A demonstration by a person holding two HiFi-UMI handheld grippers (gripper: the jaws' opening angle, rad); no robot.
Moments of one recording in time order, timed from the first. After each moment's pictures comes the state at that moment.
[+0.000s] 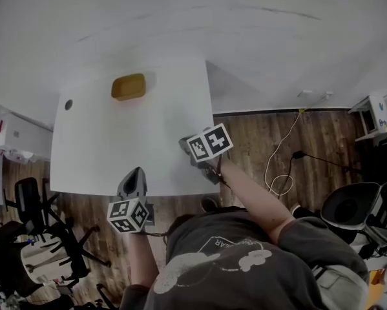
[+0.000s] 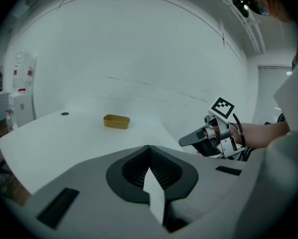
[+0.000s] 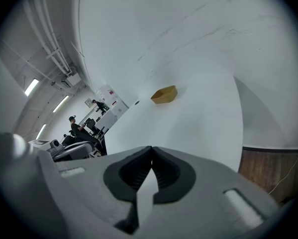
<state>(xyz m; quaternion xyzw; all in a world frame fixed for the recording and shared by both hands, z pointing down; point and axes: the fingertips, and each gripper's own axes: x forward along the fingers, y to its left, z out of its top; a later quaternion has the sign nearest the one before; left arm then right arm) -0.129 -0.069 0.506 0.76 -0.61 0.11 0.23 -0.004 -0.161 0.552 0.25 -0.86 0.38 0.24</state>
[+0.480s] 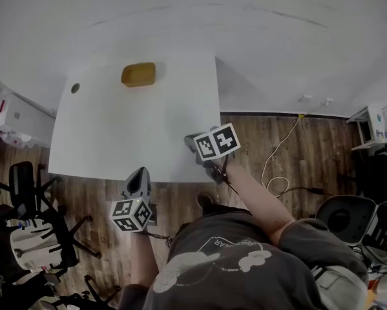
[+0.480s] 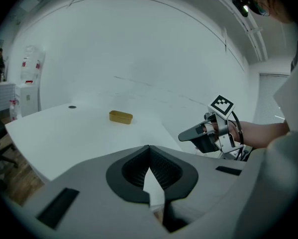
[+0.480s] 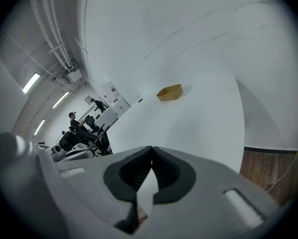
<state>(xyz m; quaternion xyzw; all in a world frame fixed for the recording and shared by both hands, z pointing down) -0.140 -0.008 0.518 0.75 -0.61 0.08 0.24 -0.014 -0.114 0.544 0.25 -0.86 0.37 0.25</state>
